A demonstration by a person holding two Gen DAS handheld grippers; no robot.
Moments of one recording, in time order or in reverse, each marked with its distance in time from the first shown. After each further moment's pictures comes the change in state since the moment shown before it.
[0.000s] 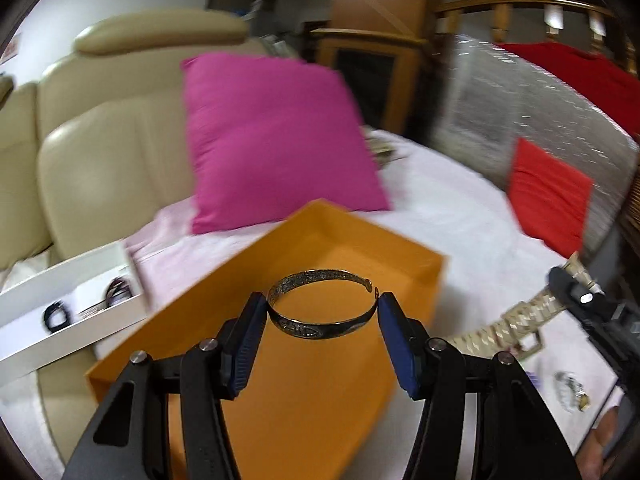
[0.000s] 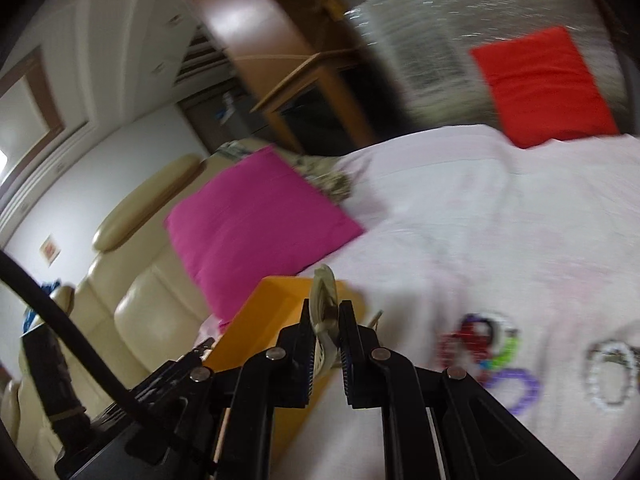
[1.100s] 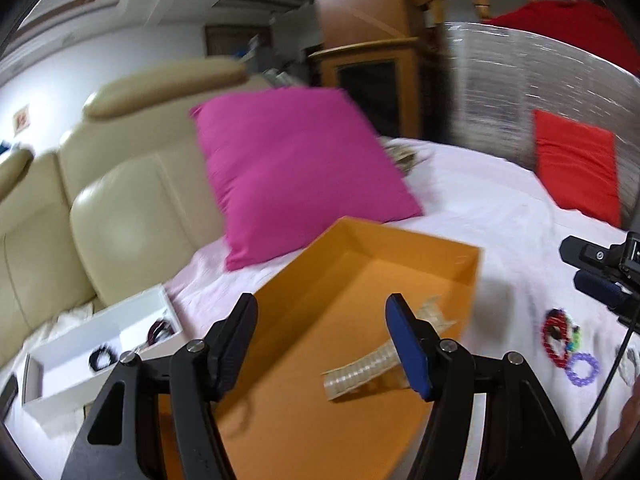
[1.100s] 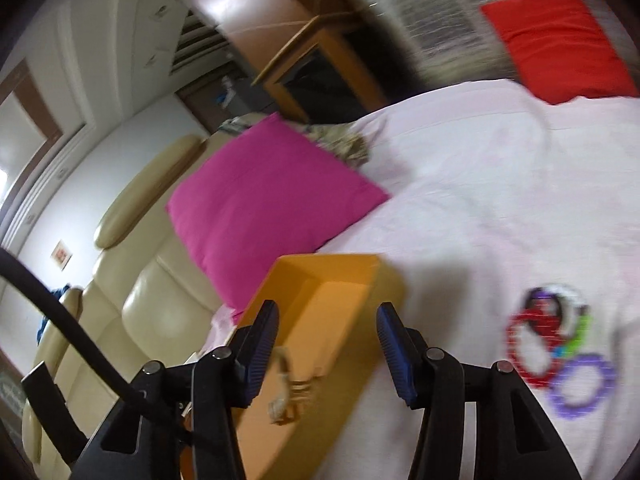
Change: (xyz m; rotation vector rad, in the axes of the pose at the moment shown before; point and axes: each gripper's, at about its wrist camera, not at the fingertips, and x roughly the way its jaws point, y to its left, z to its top) left arm -0.003 -0.040 -0.012 0.215 -0.131 0.144; right arm 0.037 -0.031 -0.001 0.134 0.057 -0.019
